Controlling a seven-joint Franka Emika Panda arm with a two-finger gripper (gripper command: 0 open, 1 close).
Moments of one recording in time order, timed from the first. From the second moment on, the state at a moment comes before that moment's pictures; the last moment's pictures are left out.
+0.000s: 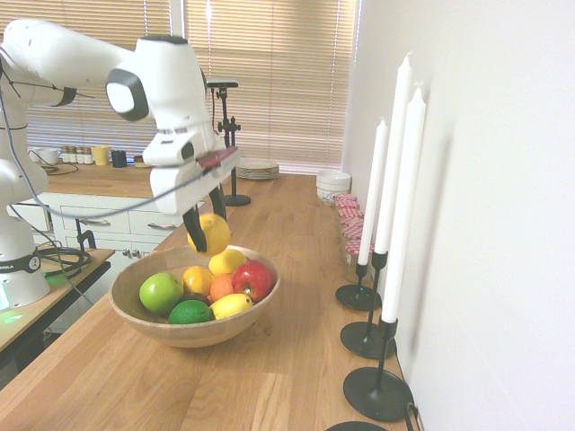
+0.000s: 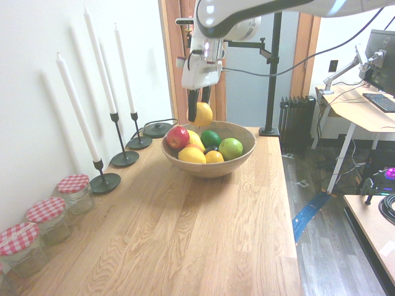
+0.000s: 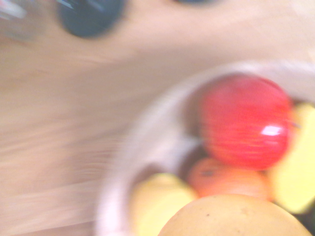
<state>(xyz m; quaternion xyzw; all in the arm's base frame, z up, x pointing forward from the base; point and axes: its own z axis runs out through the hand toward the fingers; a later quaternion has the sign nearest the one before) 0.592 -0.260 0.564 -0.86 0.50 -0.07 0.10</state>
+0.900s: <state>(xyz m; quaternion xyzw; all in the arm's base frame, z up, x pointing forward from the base) 0.603 -0.007 0.475 -0.89 0.44 -0.07 0.04</state>
